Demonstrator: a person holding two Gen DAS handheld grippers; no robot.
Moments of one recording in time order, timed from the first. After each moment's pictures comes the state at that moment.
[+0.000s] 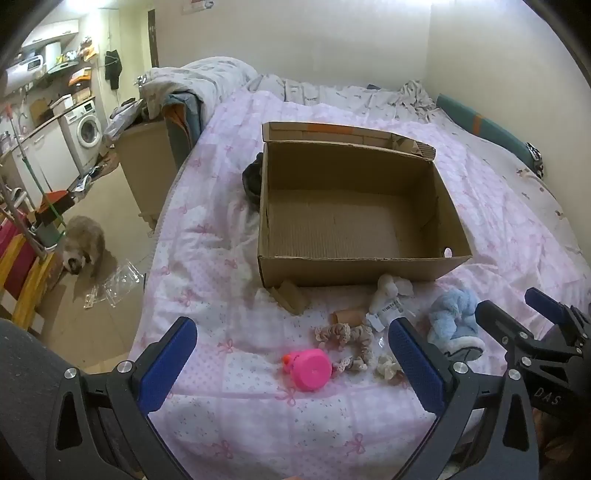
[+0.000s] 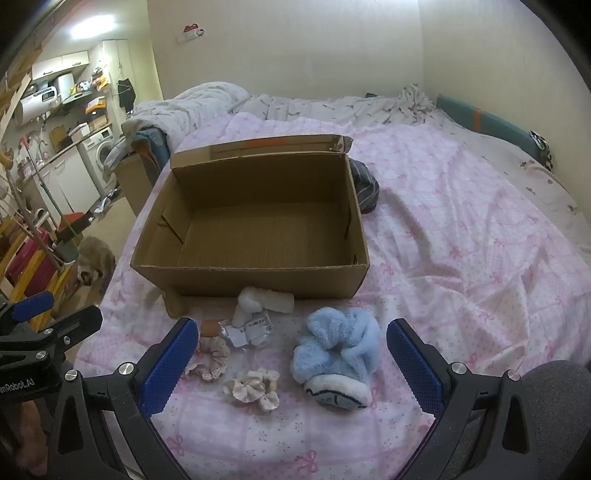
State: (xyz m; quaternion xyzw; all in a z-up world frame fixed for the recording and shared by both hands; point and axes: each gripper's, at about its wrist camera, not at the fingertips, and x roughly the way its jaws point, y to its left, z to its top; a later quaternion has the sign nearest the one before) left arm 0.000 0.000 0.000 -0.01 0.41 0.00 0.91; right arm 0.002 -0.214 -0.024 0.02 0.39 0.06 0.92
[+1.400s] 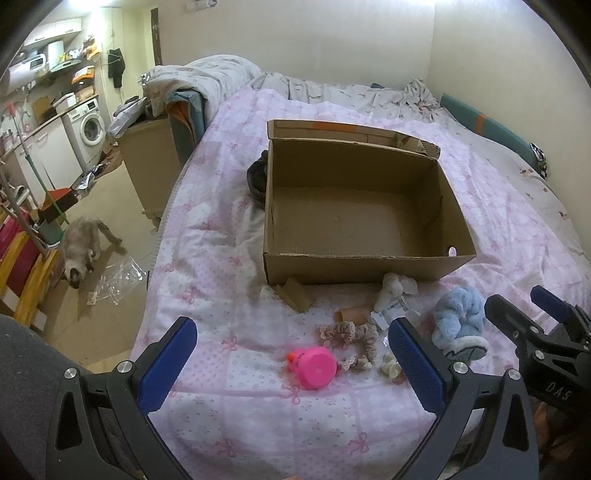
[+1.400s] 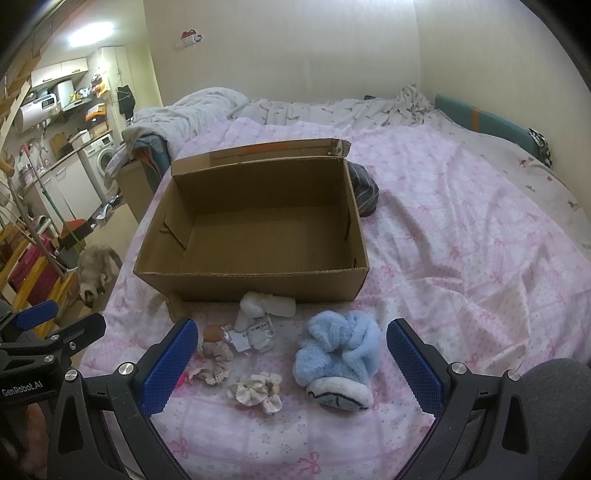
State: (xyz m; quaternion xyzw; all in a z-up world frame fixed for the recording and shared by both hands) left arm -0.001 0.002 -0.003 -0.01 0.42 0.01 0.91; right arm 0.001 -0.217 -0.022 0.03 0.38 0.07 0.92
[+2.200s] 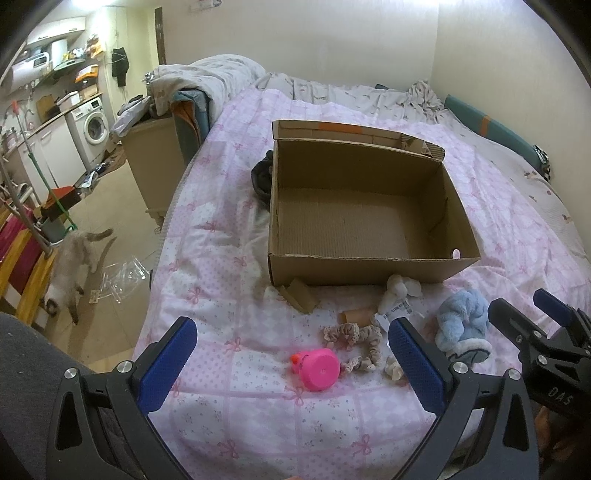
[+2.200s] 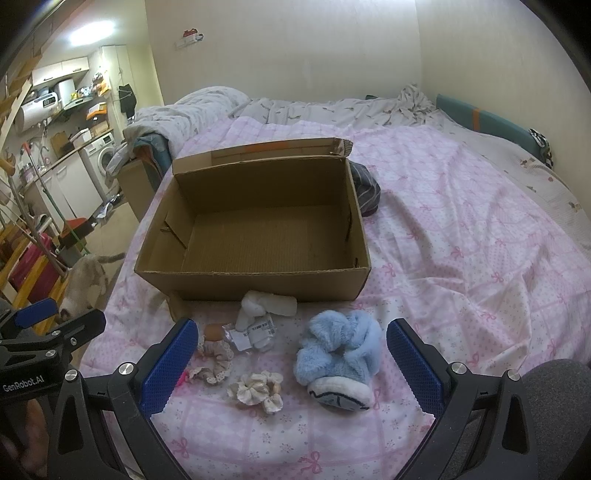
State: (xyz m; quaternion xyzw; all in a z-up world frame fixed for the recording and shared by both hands) left arm 0.001 0.006 -0.002 -0.01 0.42 0.02 0.91; right arm 0.001 -0.218 -0.023 0.03 0.38 0.07 0.92
